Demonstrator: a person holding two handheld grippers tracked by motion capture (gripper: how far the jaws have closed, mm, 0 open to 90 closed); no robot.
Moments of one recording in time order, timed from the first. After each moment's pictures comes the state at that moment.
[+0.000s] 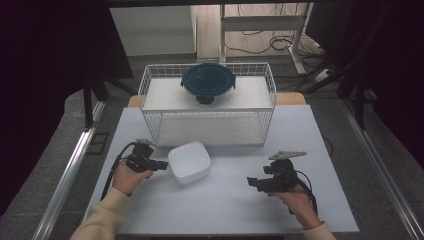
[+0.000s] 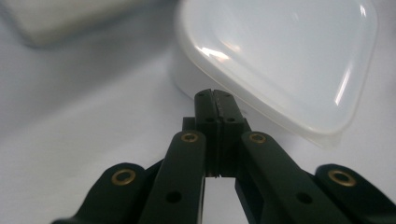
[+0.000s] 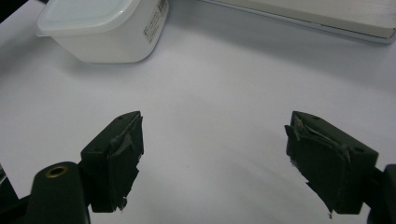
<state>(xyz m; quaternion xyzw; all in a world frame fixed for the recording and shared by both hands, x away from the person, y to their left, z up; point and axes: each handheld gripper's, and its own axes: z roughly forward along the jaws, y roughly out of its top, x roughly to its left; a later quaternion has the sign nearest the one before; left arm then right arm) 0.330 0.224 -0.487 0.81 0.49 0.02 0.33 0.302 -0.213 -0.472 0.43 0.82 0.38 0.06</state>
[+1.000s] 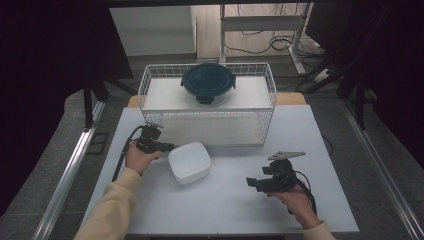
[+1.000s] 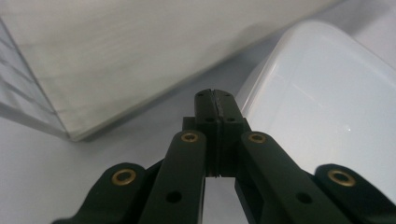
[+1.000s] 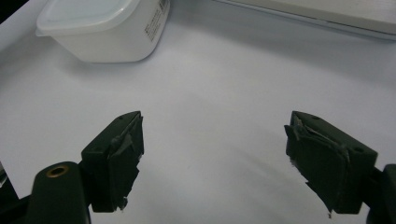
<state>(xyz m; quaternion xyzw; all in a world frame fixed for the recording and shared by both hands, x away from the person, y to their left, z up) 0.386 0.206 -0.489 0.80 0.50 0.03 0.34 0.303 -0.212 -0.476 0.43 0.82 0.38 0.05</state>
